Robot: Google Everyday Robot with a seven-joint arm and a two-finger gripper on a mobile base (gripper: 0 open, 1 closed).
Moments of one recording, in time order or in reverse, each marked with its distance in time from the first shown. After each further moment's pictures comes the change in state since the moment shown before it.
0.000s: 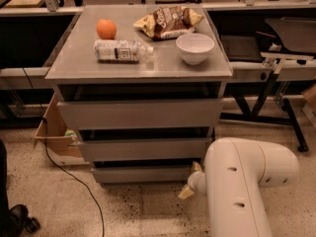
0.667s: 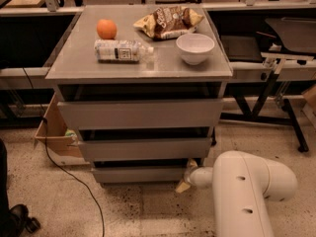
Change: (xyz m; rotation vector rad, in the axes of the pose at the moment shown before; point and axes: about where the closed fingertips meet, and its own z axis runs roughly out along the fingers) arm -0.010 -0.022 0.048 -0.012 -0.042 -0.017
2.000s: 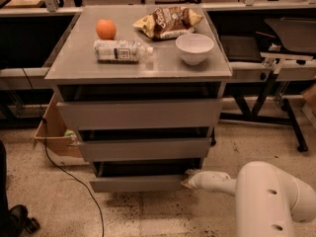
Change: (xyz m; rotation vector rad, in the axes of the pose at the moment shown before) arm 0.011 0.016 -0.019 -0.045 -0.033 0.029
